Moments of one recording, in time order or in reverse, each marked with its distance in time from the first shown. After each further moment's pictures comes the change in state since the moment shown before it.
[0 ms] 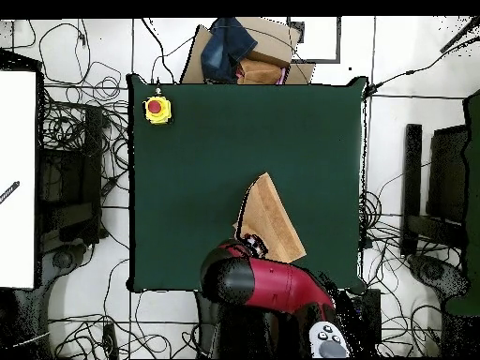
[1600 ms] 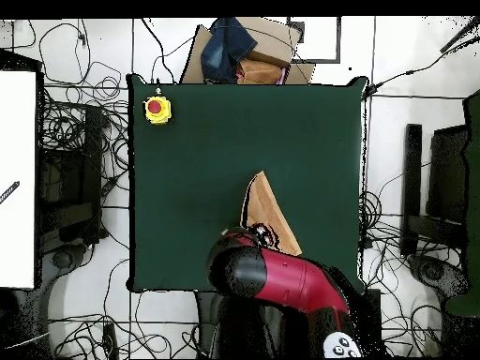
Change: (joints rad) arm -0.023 -0.074 0.000 -0.042 0.065 0.078 0.000
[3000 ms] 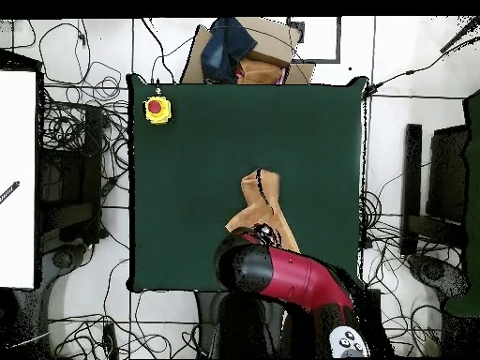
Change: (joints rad) arm -0.018 0.035 0.000 -0.010 0.000 0.000 0.000
